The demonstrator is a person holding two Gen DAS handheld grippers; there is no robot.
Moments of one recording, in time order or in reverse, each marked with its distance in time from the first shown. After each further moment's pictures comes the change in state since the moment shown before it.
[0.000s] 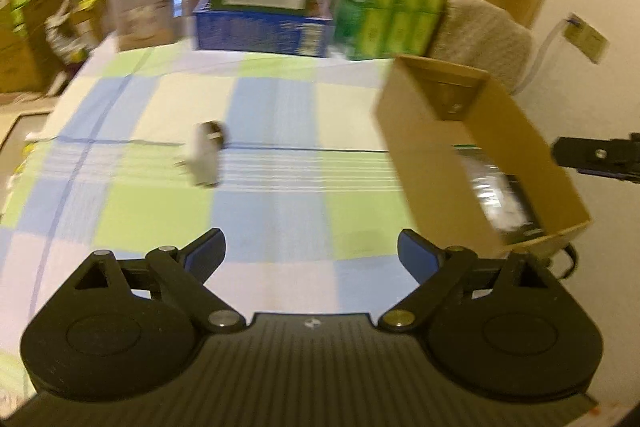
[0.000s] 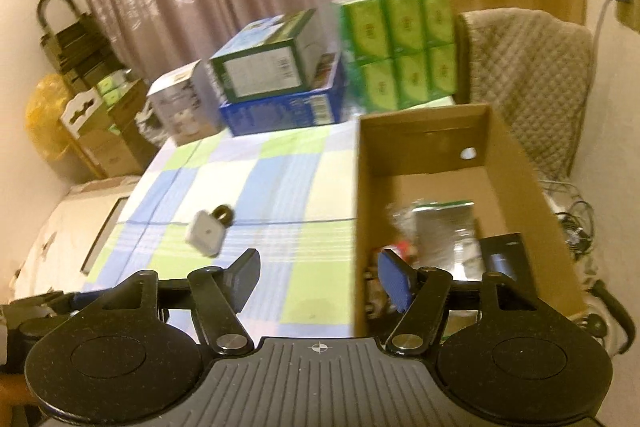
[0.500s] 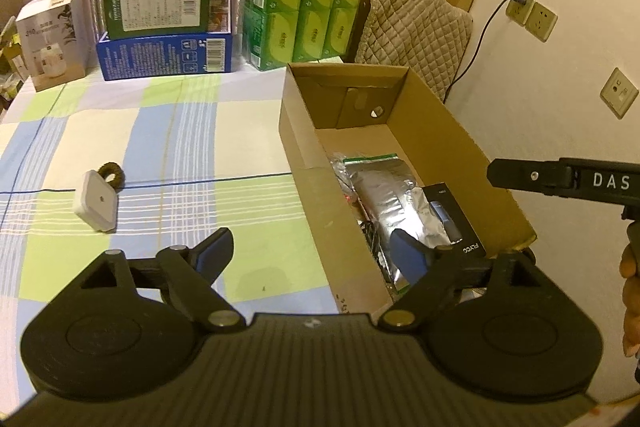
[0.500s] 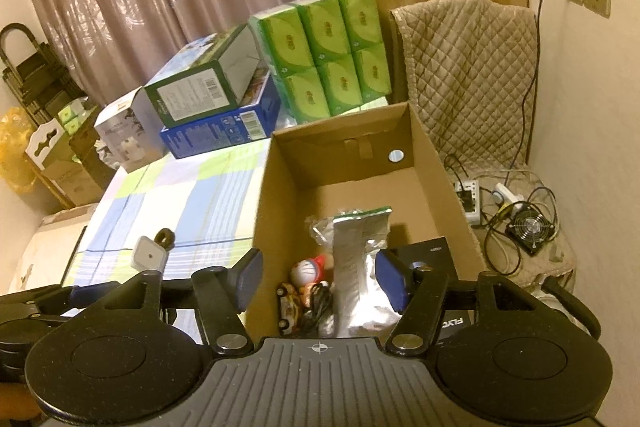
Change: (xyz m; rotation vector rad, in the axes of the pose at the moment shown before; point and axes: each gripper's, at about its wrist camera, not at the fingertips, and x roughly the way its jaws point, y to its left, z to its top) left arm 0.027 -0.111 0.036 0.119 0.002 -0.135; right arm -0.019 -0.091 0.011 0.101 -0.028 -0.087
